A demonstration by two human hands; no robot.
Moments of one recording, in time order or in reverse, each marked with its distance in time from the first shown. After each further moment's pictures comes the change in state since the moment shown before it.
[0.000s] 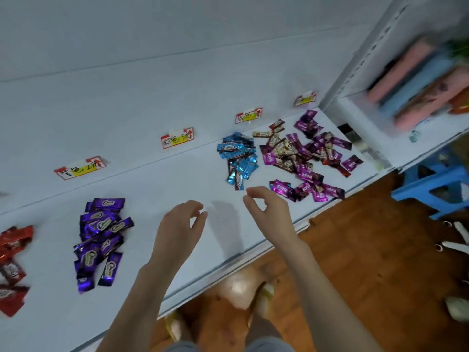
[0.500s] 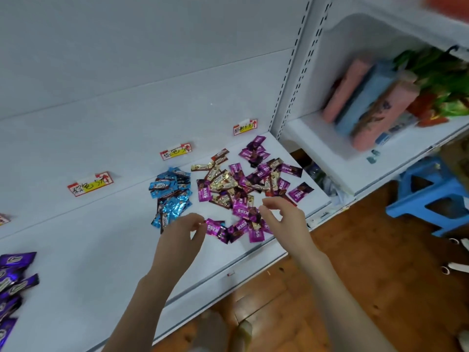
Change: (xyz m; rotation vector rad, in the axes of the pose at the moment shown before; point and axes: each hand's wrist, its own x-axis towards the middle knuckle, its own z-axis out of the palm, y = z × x) left_hand 0.073 0.166 0.152 0.088 -0.012 -0.005; right_hand 0.080 0.132 -0.212 0.017 0.038 -0.030
